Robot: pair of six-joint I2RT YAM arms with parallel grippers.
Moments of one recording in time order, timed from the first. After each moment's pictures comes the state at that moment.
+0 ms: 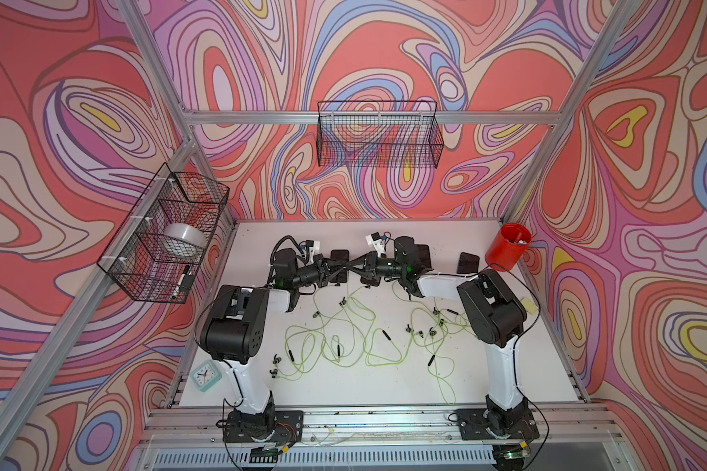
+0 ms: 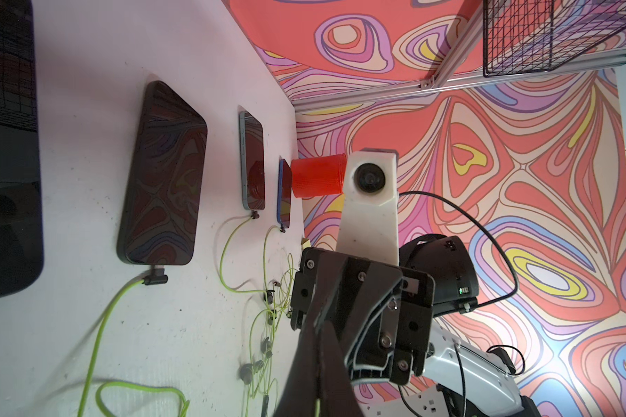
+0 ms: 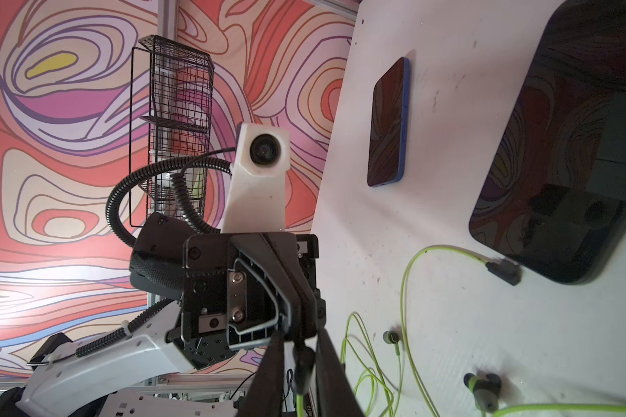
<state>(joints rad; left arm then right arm) -0.14 1.84 0.84 0.83 0.98 -1.28 0.51 2.10 1.29 0.61 -0.86 1.11</state>
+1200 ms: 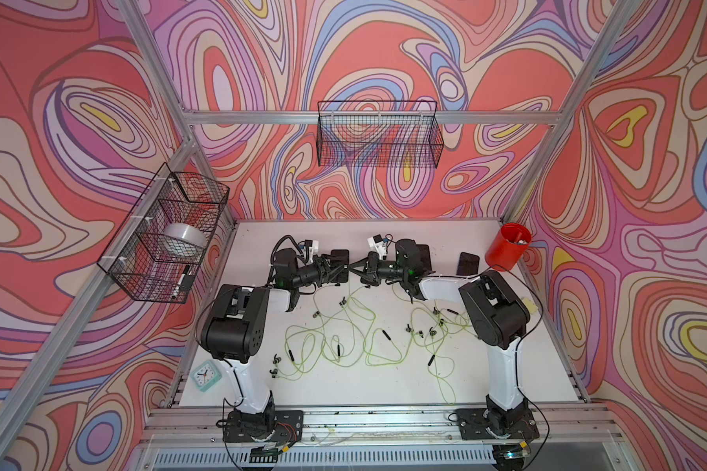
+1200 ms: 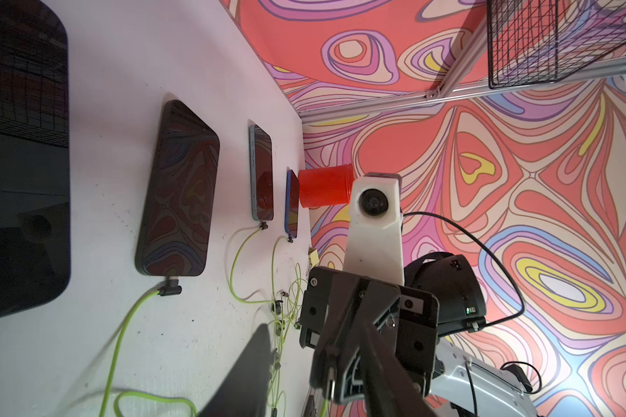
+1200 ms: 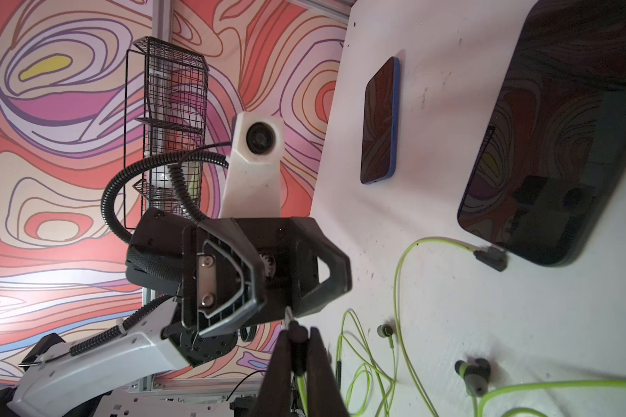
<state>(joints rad) -0.13 1.84 0.84 0.81 0.94 -1.24 0.51 2.07 1.24 0.61 -0.83 1.10</state>
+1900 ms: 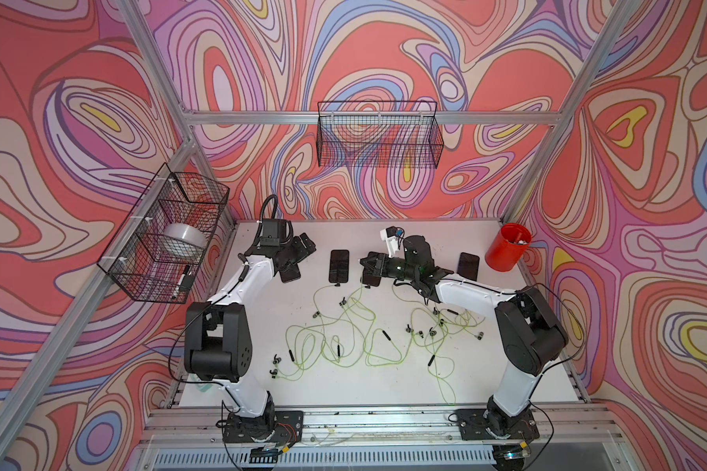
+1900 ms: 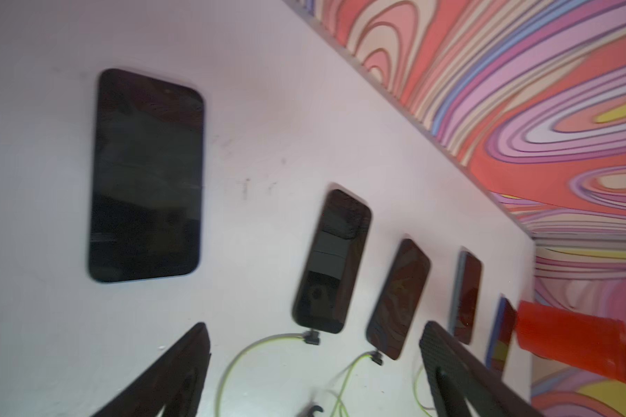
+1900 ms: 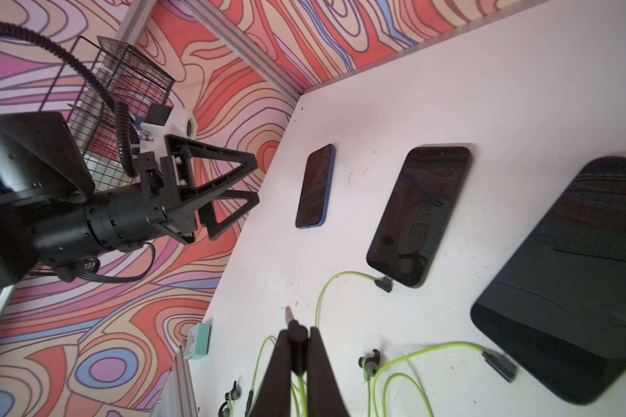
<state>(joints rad) -0.07 1.73 1.33 -0.46 0.13 -0.68 0.54 1.80 1.16 0.25 -0.46 0.64</state>
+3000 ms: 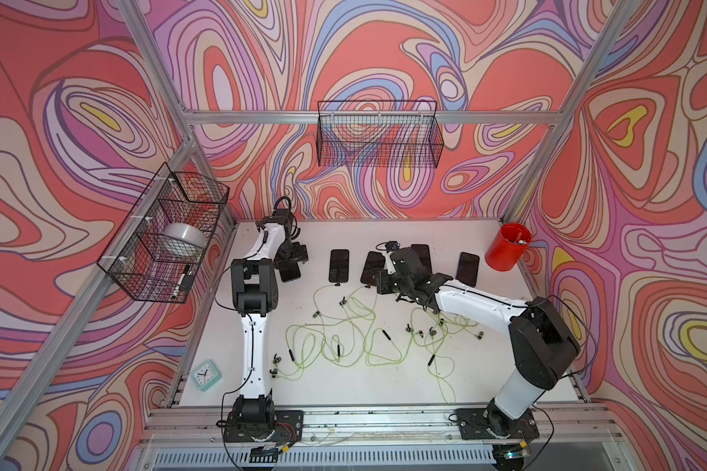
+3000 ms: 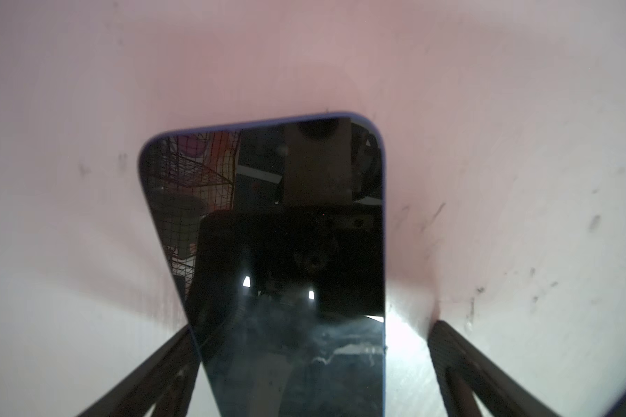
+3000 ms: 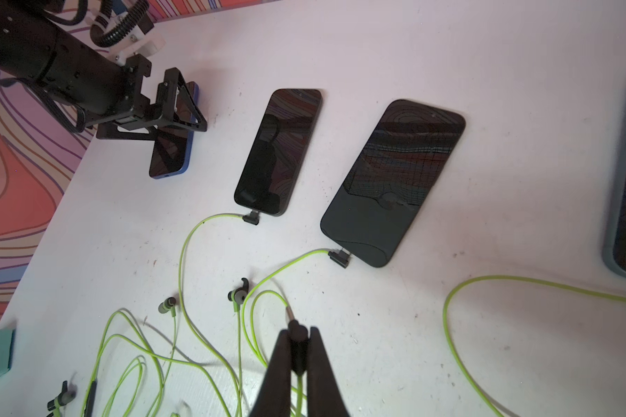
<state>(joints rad) 0.00 2.49 2.22 -1.12 -0.01 -0.27 0.64 1.70 1.15 -0.14 -0.03 0.44</state>
